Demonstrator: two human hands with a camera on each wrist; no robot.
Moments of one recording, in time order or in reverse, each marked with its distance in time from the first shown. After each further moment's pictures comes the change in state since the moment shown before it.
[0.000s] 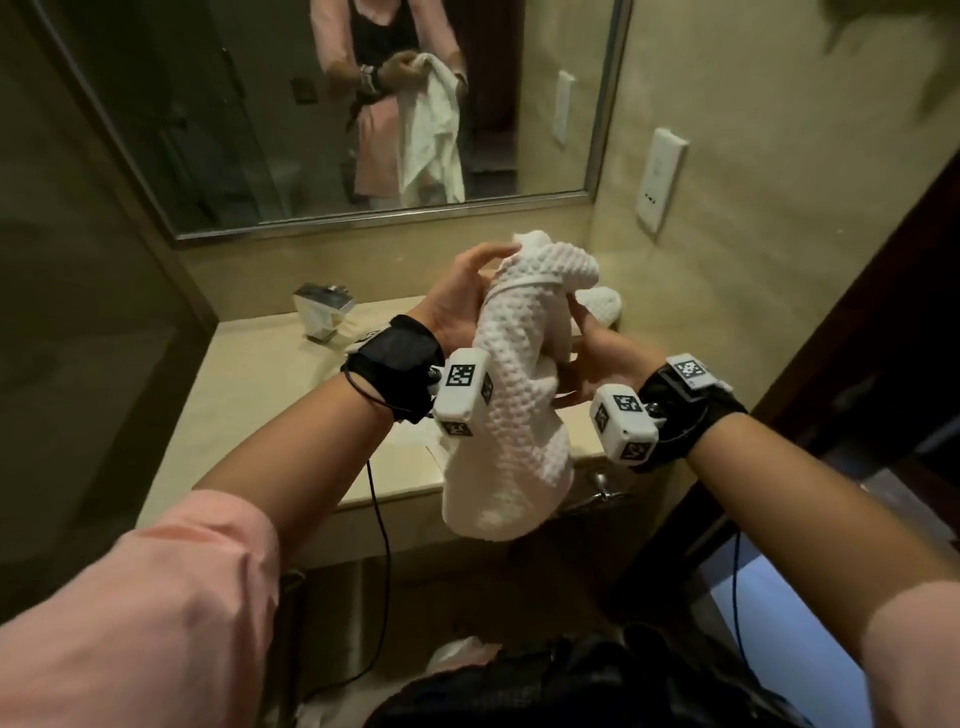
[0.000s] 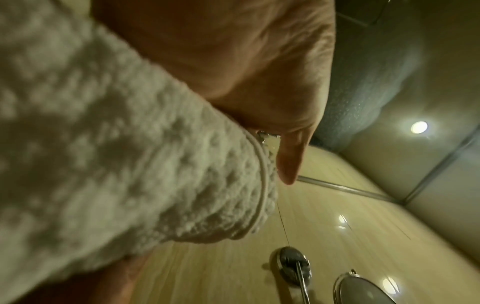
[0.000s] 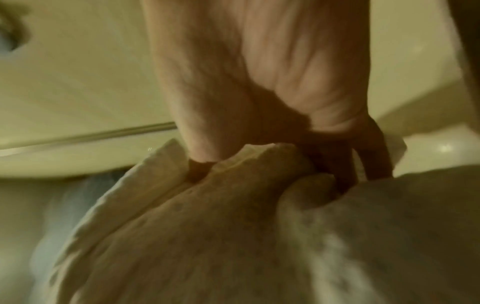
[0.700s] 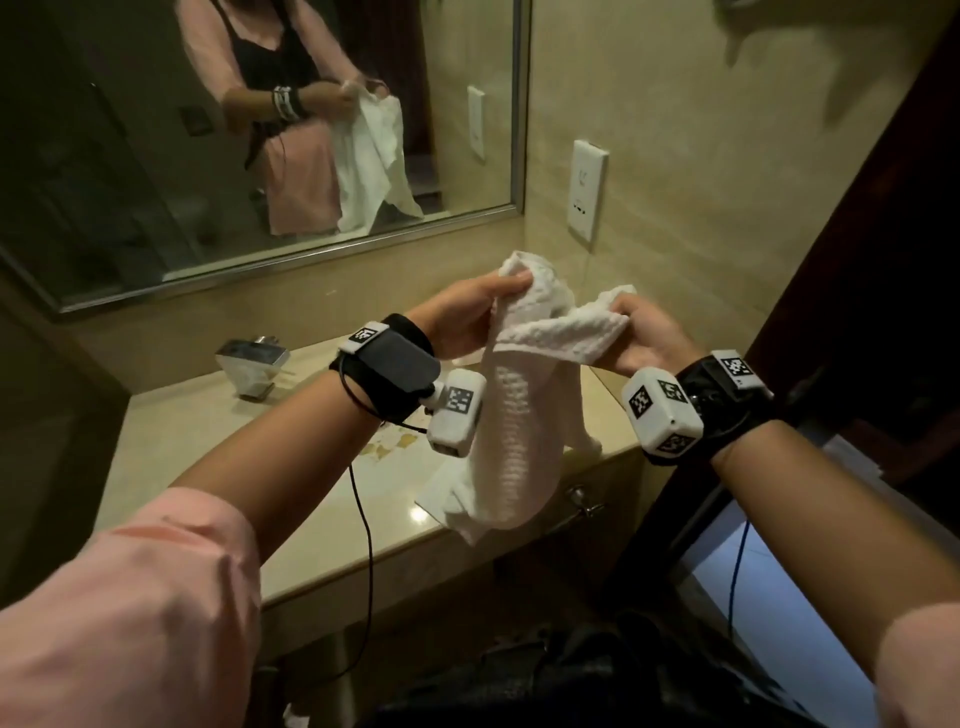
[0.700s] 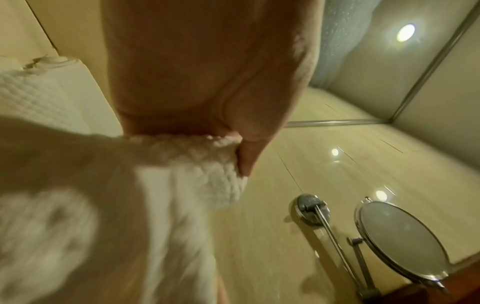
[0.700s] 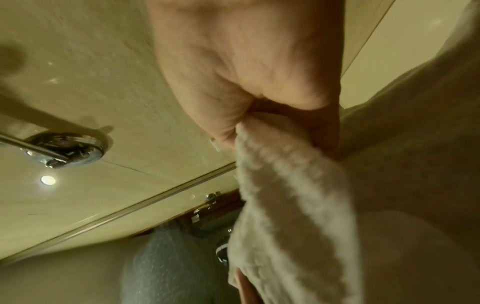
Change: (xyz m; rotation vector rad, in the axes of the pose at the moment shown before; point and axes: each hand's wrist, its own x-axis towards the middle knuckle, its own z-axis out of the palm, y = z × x) left_hand 0.084 0.016 0.005 0.379 -0.143 -0.048; right_hand -0.020 -0.041 -0.055 0.481 0.413 -0.249
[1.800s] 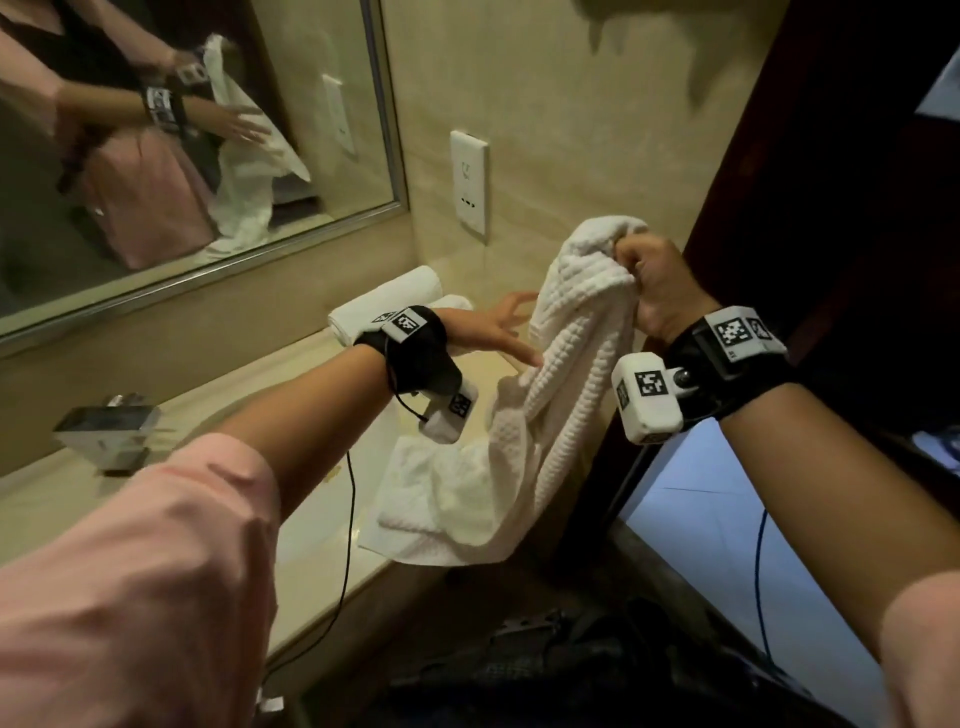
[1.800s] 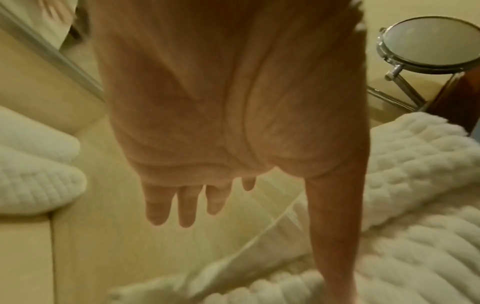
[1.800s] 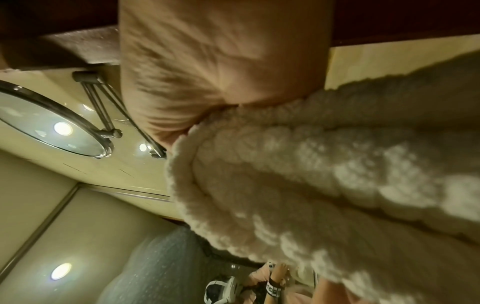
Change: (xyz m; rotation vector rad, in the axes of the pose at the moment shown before) left_hand 0.107 -0.027 0.035 0.689 -0.471 -0.087; right_hand -0.027 -0.052 -0.040 -0.096 0.151 -0.502
